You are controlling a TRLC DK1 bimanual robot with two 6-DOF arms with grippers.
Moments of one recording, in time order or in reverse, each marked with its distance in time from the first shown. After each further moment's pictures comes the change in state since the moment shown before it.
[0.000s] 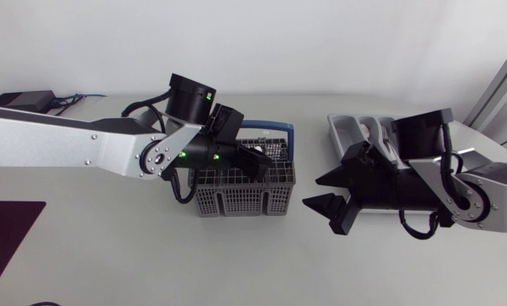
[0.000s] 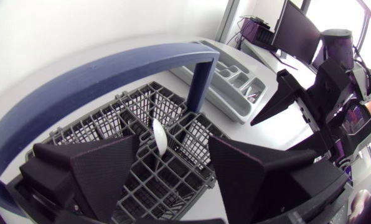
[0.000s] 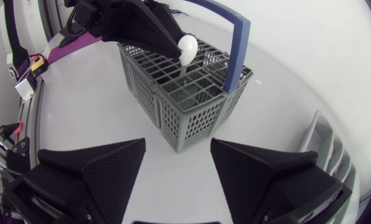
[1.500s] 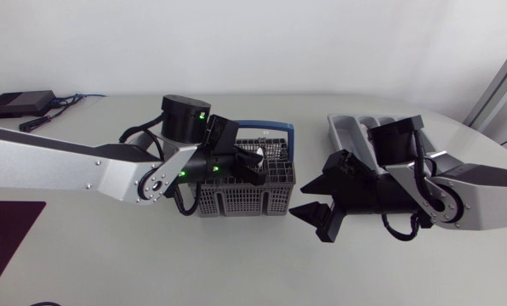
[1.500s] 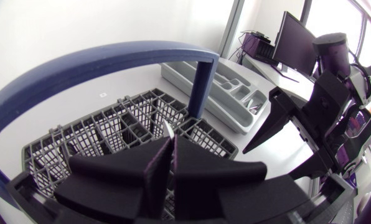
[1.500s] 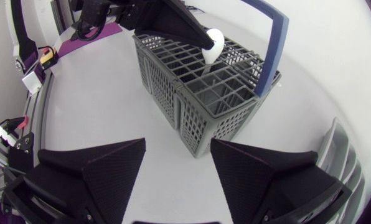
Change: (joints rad) left arm -0.017 0.000 -0.128 0.252 -0.038 -0.051; right arm 0.072 0.084 0.009 0.041 -0.018 -0.001
